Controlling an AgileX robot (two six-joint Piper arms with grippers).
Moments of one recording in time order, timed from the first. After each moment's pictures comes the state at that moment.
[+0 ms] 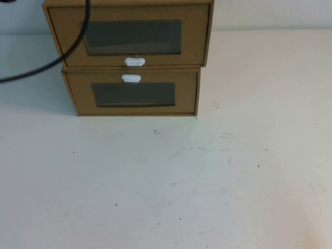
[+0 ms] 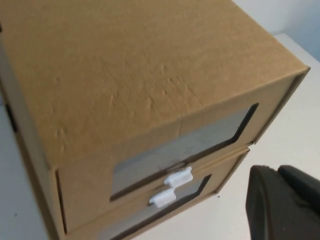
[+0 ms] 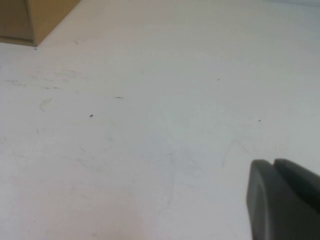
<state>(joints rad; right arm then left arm) 0.05 -0.01 0.02 0.16 0.36 -0.20 -0.02 1.38 -1.59 -0.67 0.97 0.58</state>
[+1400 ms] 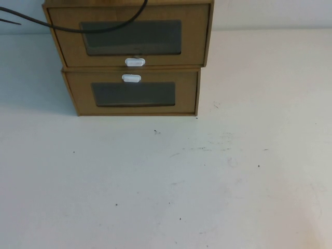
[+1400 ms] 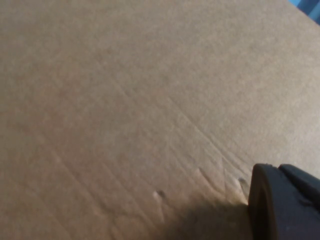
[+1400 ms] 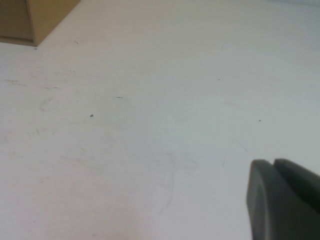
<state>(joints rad) 0.05 -0.01 0.02 0.16 0.36 -0.20 -0.11 2.21 -2.55 -0.72 1.25 0.51</state>
